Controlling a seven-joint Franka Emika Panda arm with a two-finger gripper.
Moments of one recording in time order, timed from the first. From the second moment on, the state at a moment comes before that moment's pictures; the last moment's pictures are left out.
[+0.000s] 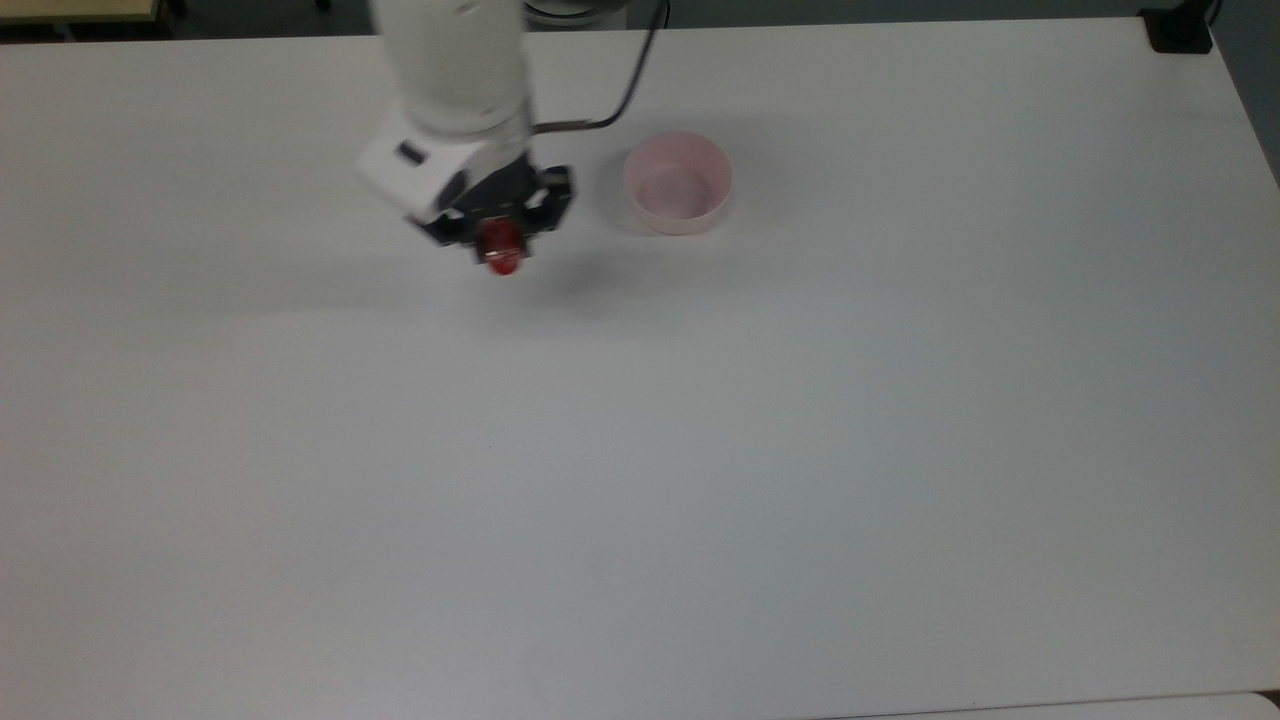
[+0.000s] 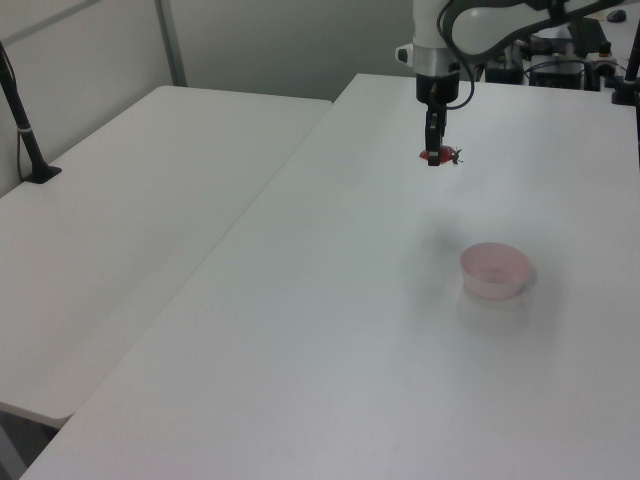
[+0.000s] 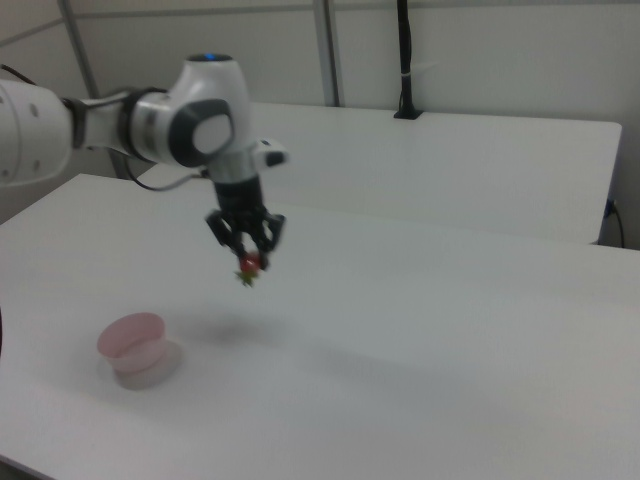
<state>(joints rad) 0.14 0.27 -0.19 -1.71 0.03 1.94 -0.26</state>
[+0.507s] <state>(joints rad) 0.08 0.44 -0.21 -1.72 -0.05 2.06 -0.32</state>
